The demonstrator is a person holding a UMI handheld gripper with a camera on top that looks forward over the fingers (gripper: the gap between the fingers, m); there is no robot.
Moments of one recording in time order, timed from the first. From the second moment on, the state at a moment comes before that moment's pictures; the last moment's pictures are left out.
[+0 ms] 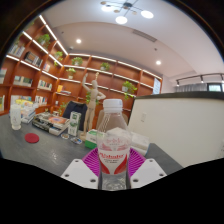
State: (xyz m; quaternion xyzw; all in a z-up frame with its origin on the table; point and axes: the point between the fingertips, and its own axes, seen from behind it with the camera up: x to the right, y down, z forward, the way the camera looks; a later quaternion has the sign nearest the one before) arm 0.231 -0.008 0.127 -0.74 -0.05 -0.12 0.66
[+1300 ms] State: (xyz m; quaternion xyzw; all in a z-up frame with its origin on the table) arm -0.195 0.109 0.203 -0.21 -0.64 -0.64 0.36
